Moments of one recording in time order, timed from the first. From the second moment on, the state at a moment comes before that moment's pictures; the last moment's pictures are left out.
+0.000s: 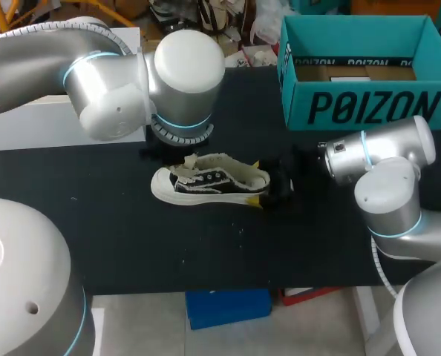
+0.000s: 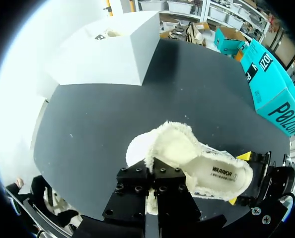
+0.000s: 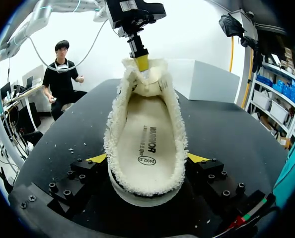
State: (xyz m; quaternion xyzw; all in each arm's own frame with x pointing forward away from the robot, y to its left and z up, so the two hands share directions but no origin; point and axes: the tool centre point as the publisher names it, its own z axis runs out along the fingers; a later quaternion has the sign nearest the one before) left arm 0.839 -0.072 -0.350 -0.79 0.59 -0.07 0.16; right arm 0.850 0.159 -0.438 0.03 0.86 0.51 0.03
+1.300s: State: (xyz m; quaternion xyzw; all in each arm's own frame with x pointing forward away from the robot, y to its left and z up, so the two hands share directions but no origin) left arm 0.832 -0.034 -0.359 -0.80 0.57 -0.07 0.15; right arm 0.850 0.159 -0.437 0.03 0.86 0.51 0.03
